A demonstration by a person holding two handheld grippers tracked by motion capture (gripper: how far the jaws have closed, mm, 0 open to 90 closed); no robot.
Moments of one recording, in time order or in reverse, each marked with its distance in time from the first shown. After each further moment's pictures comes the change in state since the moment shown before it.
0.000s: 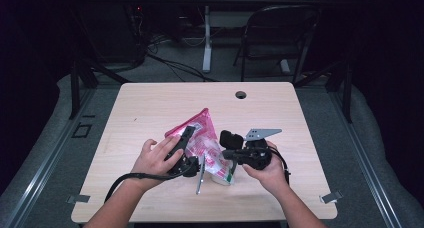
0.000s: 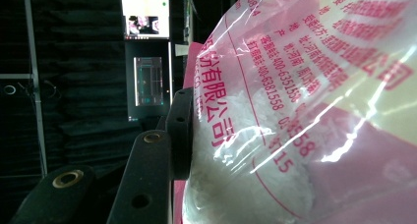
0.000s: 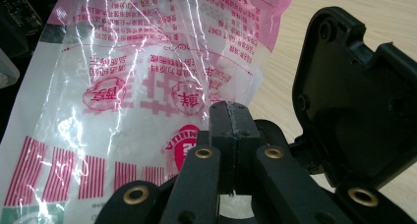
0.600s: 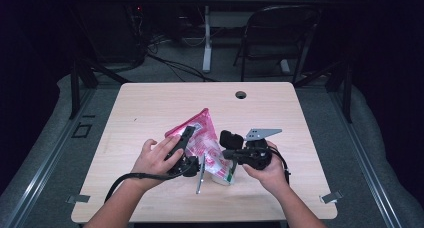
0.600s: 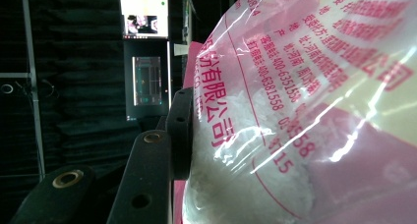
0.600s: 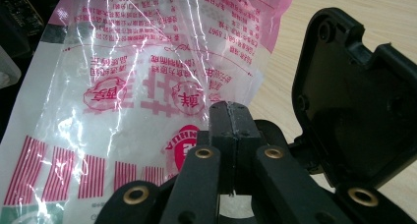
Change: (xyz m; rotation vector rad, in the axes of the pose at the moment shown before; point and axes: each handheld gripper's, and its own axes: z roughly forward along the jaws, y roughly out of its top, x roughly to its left) left arm 0.000 0.000 0.000 0.007 -0.015 -0.015; right arm 0.000 0.000 -0.001 -0.001 0.001 -0.002
